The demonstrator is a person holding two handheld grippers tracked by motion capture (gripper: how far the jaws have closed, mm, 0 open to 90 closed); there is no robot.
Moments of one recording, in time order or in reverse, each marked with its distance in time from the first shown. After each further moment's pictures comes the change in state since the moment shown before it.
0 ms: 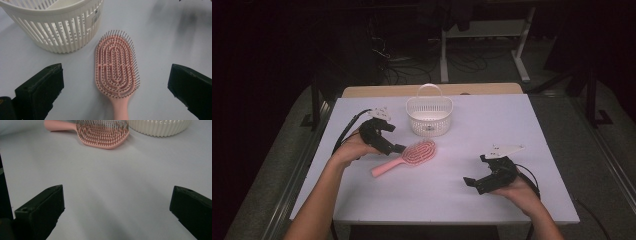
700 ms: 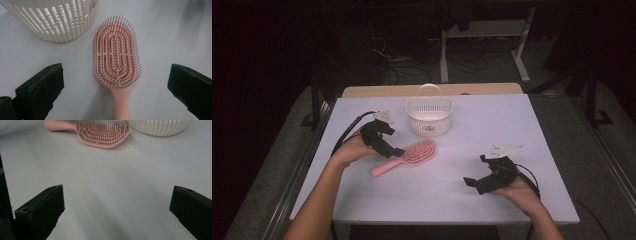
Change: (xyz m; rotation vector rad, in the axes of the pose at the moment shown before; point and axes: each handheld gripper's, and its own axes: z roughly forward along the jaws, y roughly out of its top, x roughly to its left) left arm -0.004 -0.001 0.005 0.096 0.011 0.018; right arm 0.000 0.000 0.000 0.002 0.002 0.001
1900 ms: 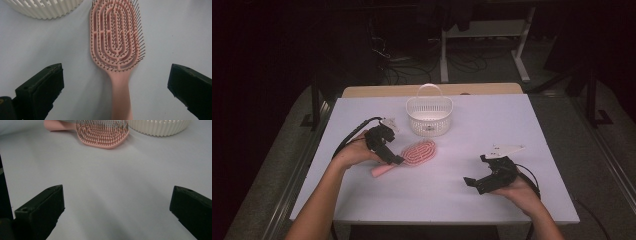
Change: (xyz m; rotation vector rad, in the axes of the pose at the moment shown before) left arm -0.005 -0.004 0.017 0.163 0.010 0.020; right arm -0.001 0.000 0.000 -0.002 -0.001 -0.001
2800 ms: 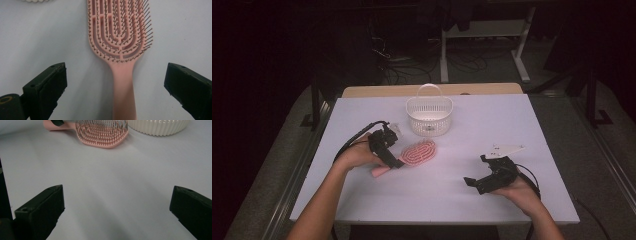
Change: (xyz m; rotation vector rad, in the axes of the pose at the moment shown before) left arm -0.004 0.000 0.014 0.109 0.031 0.018; right arm 0.000 0.000 0.000 0.002 -0.003 0.000
